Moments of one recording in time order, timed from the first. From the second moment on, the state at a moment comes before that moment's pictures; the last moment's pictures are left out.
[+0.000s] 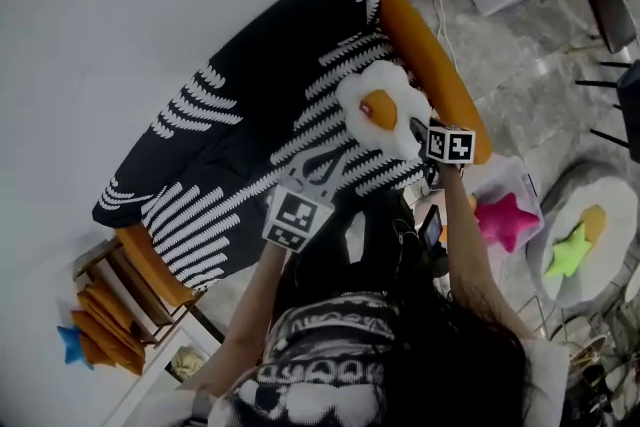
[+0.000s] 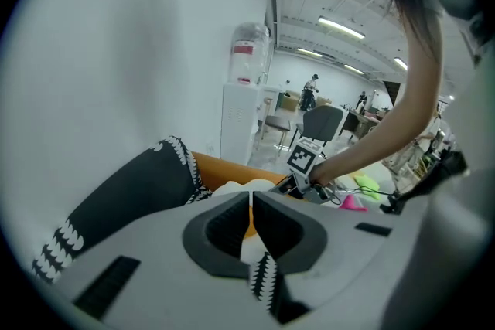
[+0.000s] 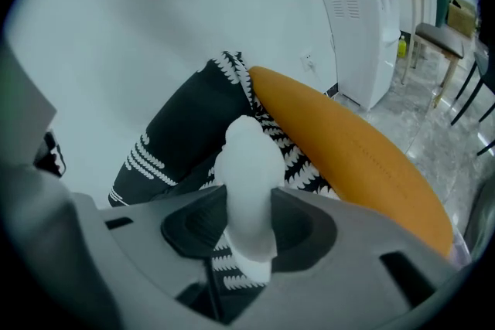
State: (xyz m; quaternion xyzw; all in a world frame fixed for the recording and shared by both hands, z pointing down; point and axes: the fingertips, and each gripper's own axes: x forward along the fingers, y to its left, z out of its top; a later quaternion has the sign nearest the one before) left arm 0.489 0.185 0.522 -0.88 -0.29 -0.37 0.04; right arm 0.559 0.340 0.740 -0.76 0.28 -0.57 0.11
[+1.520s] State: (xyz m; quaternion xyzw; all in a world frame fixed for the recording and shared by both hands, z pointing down) left arm 0.199 0.277 0.473 -0.79 -0.54 -0.27 0.13; right arm 0.181 0.432 0.575 -0.87 0.08 -0.45 0.16
